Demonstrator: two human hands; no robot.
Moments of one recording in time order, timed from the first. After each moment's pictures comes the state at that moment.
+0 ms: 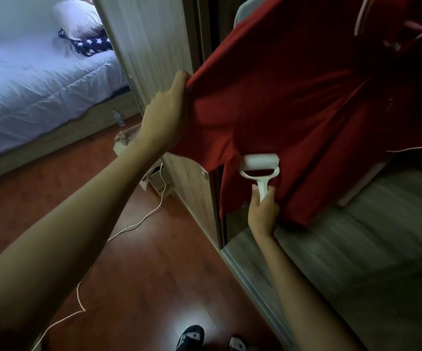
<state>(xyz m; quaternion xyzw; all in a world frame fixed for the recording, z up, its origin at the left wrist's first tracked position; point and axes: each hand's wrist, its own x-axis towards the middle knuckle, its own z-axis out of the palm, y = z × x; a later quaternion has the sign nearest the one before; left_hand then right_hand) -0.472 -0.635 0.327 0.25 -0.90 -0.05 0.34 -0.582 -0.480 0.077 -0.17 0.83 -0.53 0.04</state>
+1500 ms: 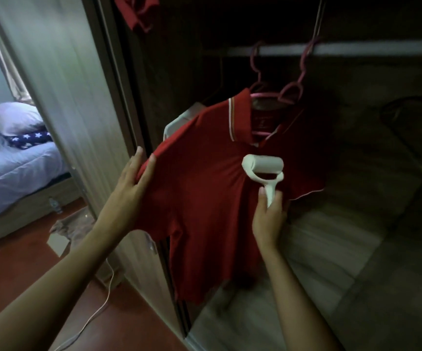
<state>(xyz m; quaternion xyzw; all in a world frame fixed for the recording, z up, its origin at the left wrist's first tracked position) -0.476 -0.617 0.333 0.12 -0.95 0.04 0.30 -0.662 -0.396 0.254 -0.10 0.75 -0.64 -0.13</state>
